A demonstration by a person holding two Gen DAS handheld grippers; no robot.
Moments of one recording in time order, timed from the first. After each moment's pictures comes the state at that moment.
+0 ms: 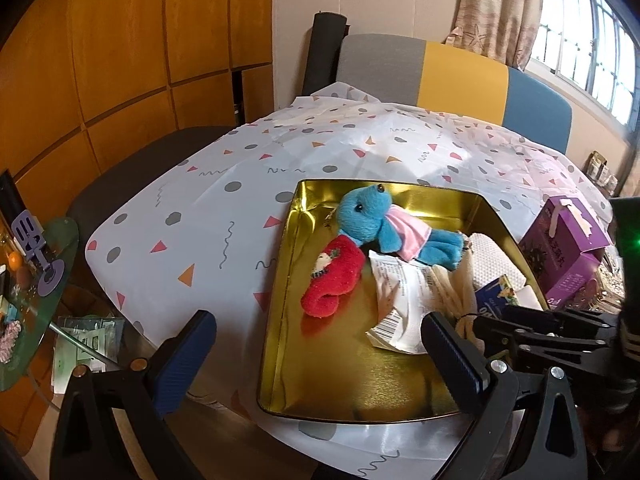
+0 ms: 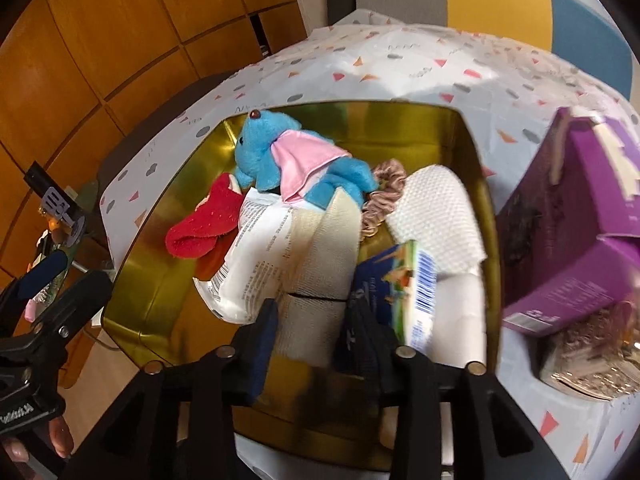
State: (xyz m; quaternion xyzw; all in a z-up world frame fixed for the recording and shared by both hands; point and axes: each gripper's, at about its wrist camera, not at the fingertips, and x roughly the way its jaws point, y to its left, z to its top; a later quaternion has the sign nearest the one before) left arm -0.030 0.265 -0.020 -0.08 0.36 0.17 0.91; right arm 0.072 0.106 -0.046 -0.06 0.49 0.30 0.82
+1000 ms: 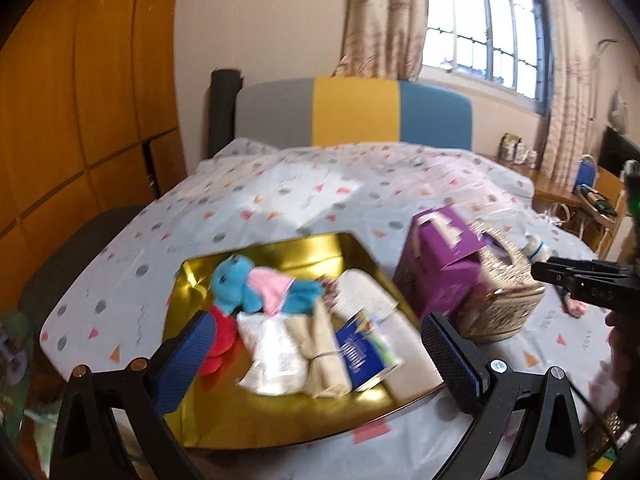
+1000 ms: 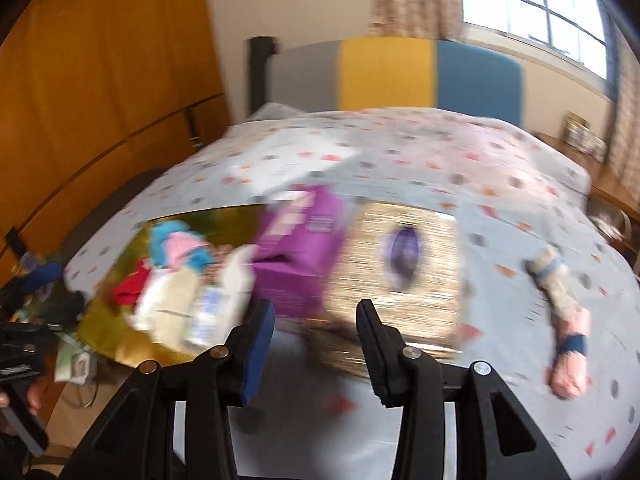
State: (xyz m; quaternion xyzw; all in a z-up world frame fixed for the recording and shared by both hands) left arm -0.025 0.162 0.034 0.00 0.29 0.02 0.96; right arm 0.057 -0.088 0.032 -0.02 0.37 0.18 0.91
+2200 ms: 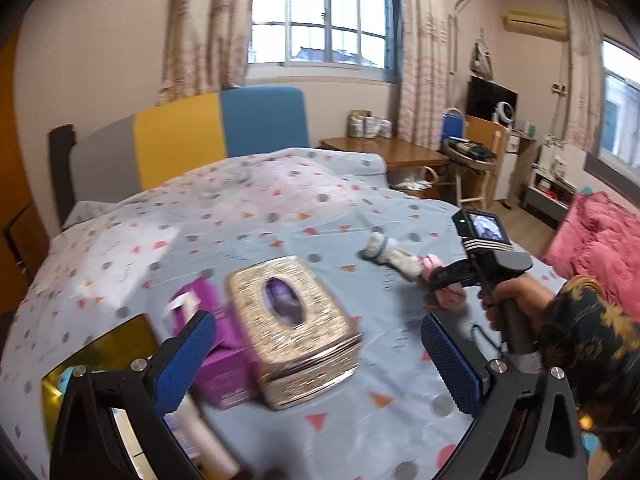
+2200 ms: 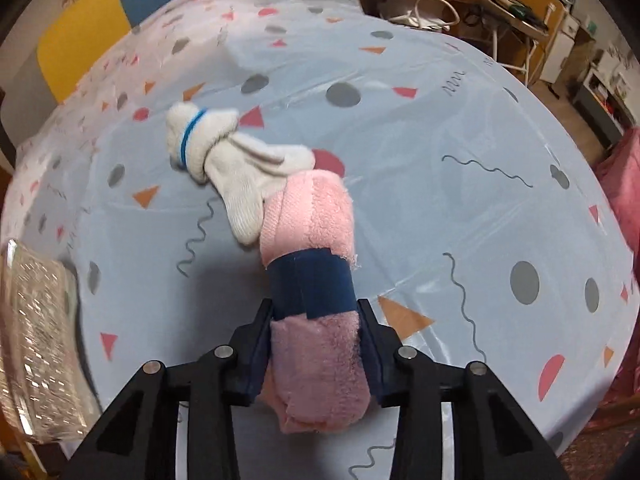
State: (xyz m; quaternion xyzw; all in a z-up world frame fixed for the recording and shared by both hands) left arm 0.031 -0.030 0.086 0.08 0.29 -0.24 0.92; right arm 0.148 -0.373 -0.076 0.17 0.55 -0.14 0.81
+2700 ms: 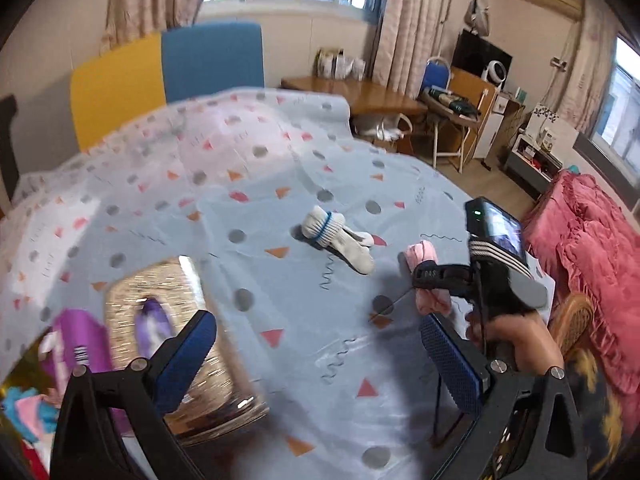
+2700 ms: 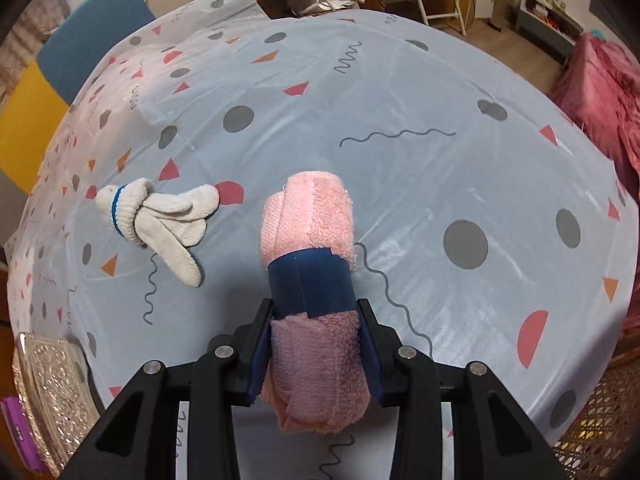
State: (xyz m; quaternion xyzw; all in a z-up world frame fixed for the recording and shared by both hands) left arm 0.119 -0.161 0.054 0.07 0.42 -0.27 0.86; right arm 0.125 -0.431 -0.077 0.28 0.52 -0.22 0.77
